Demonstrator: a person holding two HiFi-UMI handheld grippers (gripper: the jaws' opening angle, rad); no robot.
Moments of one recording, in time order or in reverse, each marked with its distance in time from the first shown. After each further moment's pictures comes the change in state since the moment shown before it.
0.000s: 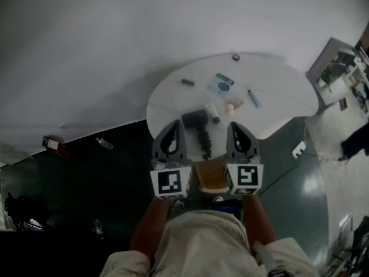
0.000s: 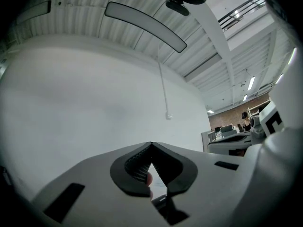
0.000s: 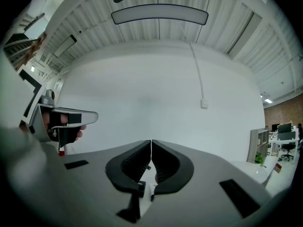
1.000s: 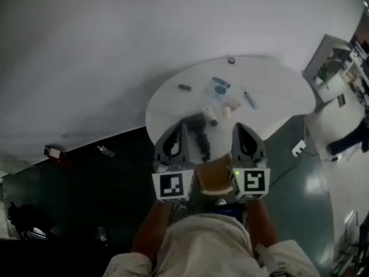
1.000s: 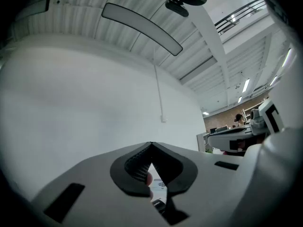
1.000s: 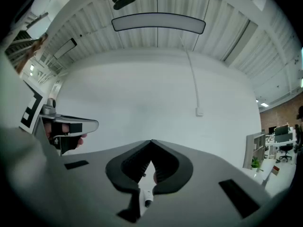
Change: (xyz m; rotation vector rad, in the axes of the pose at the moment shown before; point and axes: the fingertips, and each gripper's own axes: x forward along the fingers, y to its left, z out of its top) left arm -0.001 -0.019 0.022 0.006 -0.030 -0.054; right arm -0.026 -0.015 0.036 0.001 -0.064 -0.035
